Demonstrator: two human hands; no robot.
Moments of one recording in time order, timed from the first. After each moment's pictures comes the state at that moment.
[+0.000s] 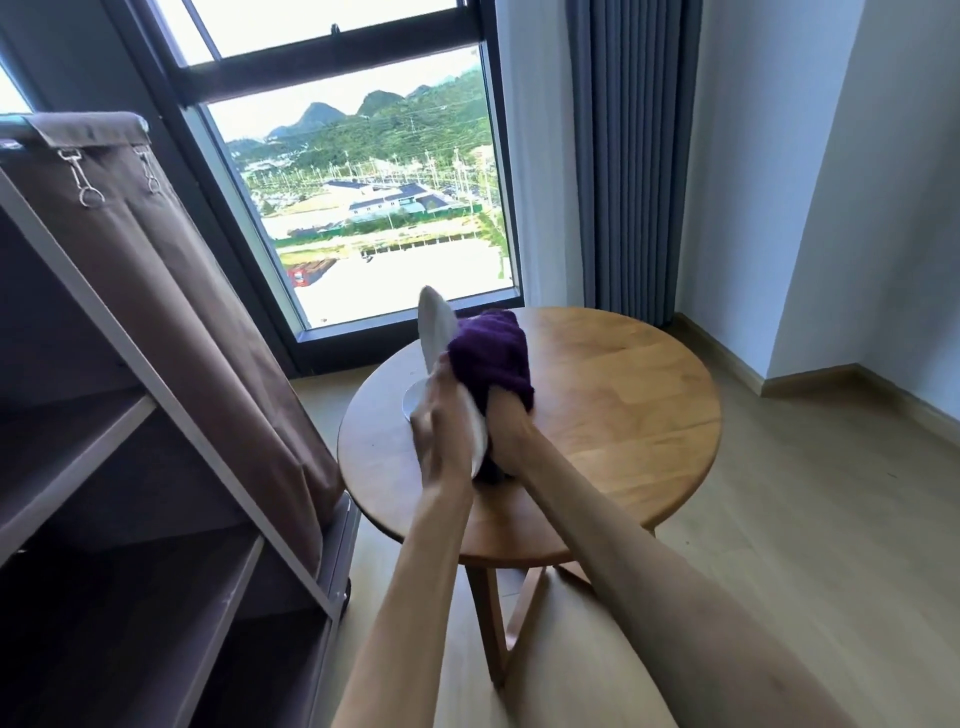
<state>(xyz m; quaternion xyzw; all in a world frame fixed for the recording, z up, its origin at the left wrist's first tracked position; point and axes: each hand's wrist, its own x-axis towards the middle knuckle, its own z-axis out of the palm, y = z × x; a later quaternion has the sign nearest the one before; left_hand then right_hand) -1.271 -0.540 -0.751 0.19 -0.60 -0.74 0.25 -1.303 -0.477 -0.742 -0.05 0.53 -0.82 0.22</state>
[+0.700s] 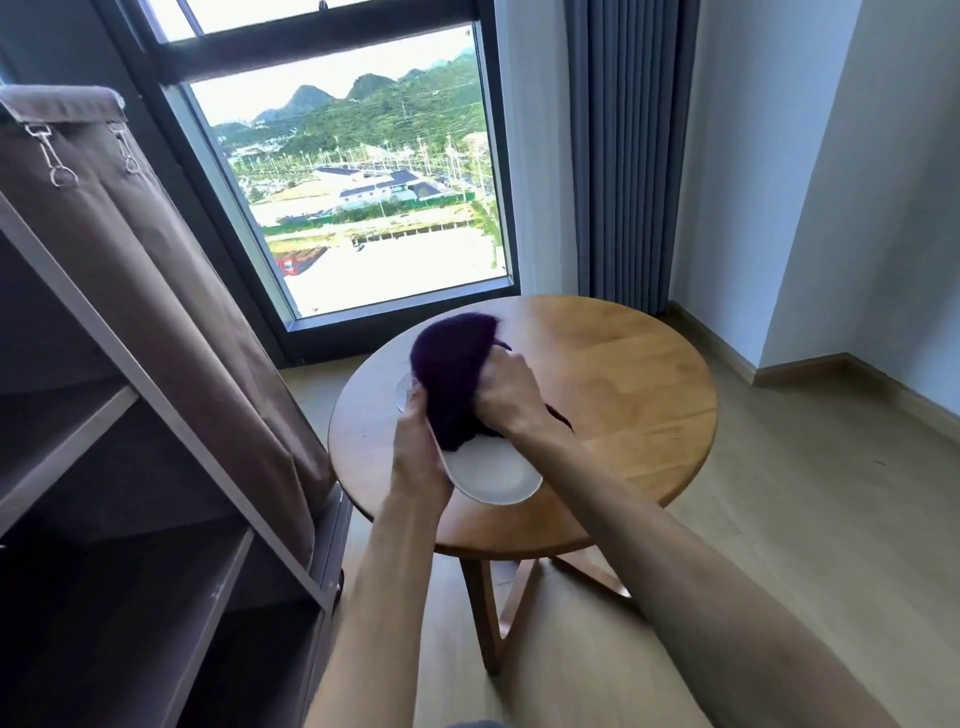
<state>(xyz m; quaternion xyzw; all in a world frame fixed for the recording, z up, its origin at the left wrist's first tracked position) -1.273 -0.570 -0.785 0.13 -0.43 -0.89 0.11 -1.342 -0.479 -0.750 -0.22 0.90 -0.38 -0.08</state>
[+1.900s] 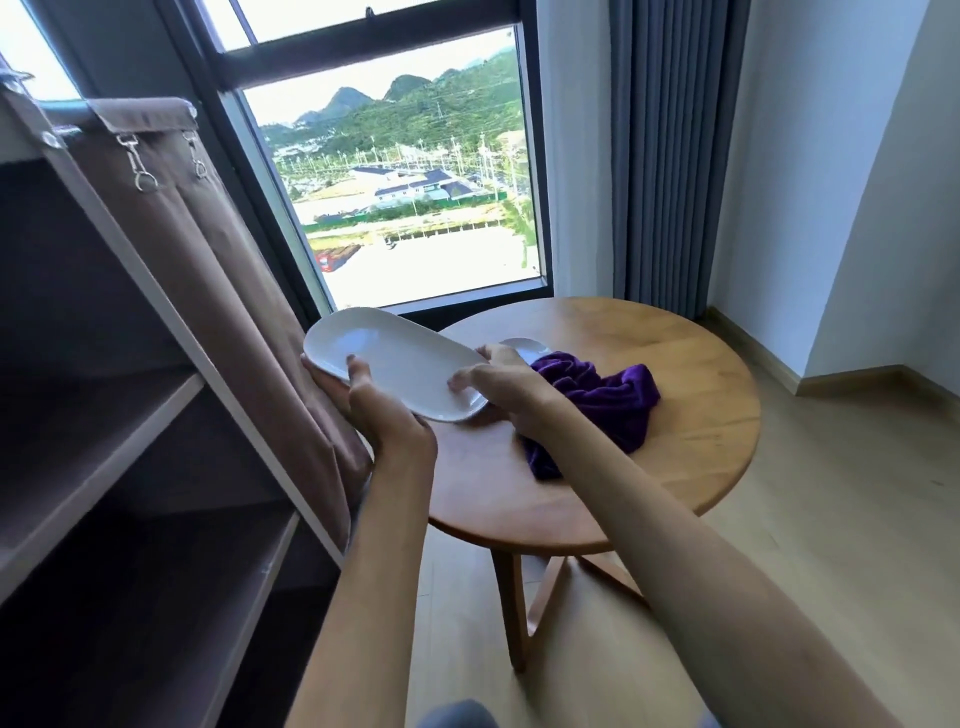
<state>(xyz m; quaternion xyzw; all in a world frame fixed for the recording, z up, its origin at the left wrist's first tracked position) -1.271 -0.614 -0.726 0.23 -0.36 -0.80 0.41 -1.328 -0.507 -0.724 -0.14 0.73 -0.63 0.21</state>
